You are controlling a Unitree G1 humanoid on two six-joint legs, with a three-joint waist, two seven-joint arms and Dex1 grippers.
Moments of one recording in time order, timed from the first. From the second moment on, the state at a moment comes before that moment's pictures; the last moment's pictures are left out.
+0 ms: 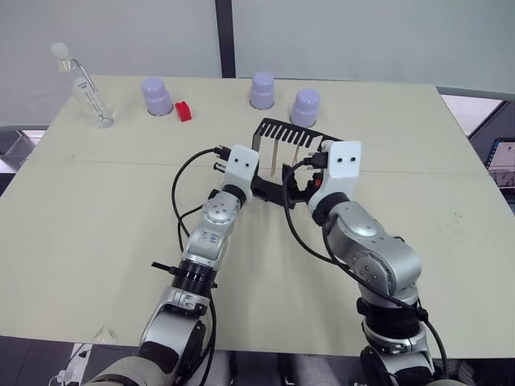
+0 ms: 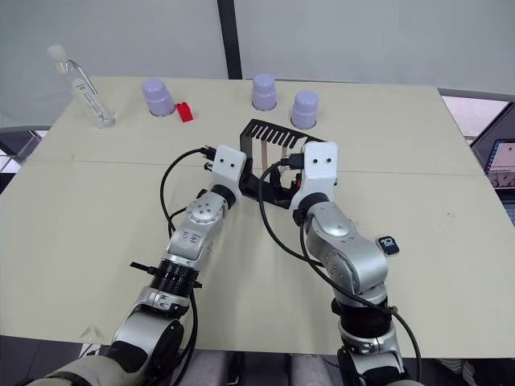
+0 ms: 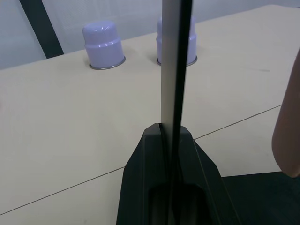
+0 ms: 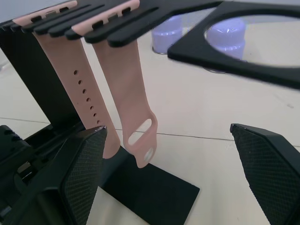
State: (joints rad) left arm -0.69 0.01 -0.10 0.31 0.08 0.25 -0.01; right arm -0.54 -0.09 0.08 -0.40 0.36 0.85 -0.22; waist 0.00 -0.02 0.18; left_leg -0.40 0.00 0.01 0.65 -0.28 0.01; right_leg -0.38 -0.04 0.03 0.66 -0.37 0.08
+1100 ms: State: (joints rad) left arm -0.70 0.01 -0.09 0.33 0.08 0.24 -0.01; right arm -0.52 -0.18 0.20 -0.49 0.12 0.72 0.03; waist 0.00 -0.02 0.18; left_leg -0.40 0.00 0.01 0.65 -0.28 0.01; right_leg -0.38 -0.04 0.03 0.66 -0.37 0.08
